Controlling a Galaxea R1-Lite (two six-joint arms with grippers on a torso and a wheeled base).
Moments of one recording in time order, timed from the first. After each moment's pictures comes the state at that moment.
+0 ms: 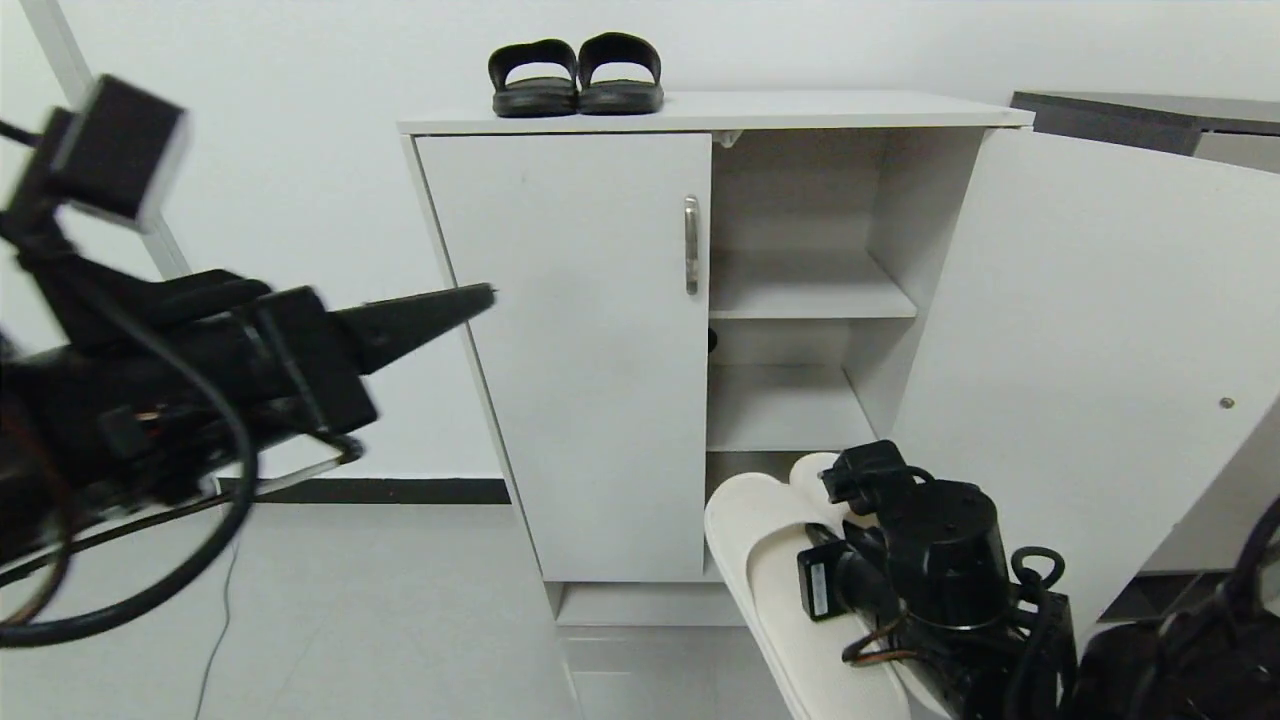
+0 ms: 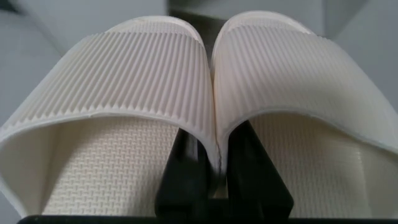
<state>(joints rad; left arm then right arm) -0.48 1.20 -0.76 -0.51 -0.22 -0.27 0.82 1.90 -0.61 -0.93 -0.56 0.17</state>
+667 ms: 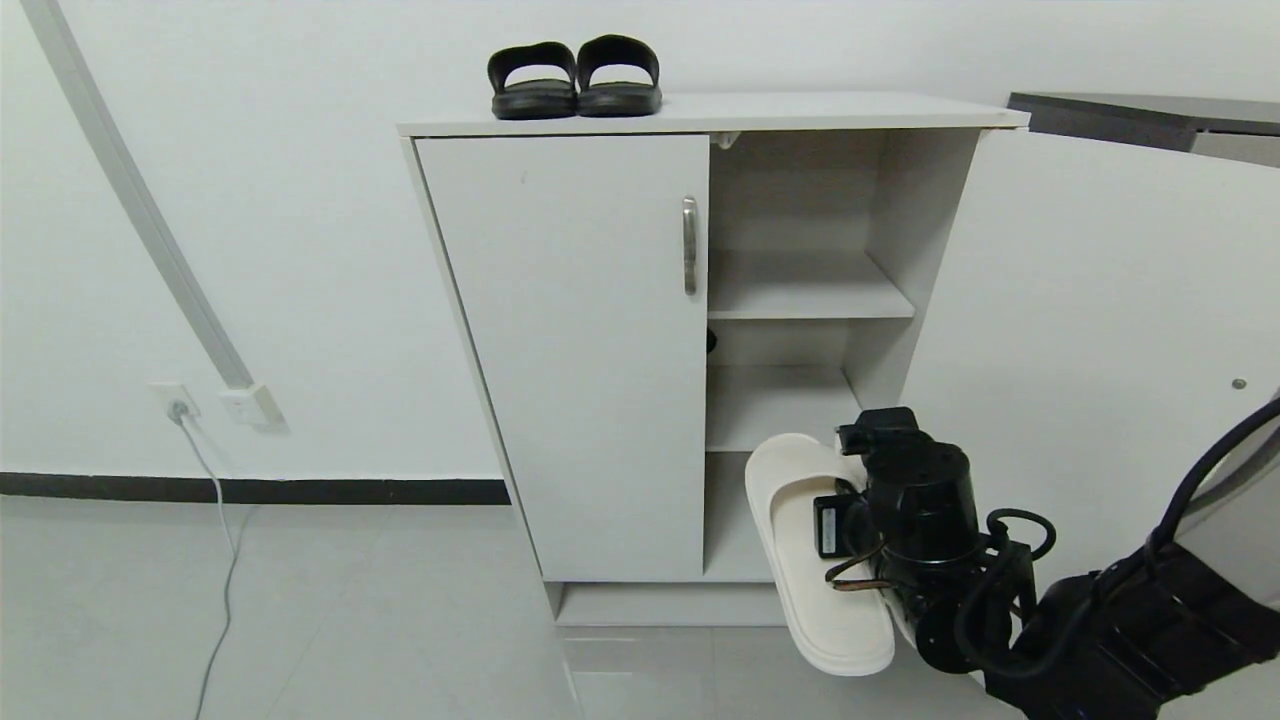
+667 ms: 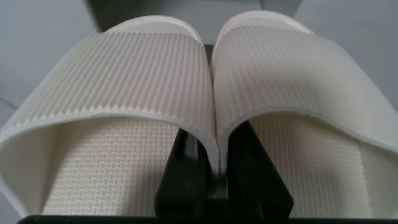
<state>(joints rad) -0.09 0.24 -0.40 0.19 0.23 -0.08 0.73 1.97 -0.71 -0.93 -0.69 0.18</state>
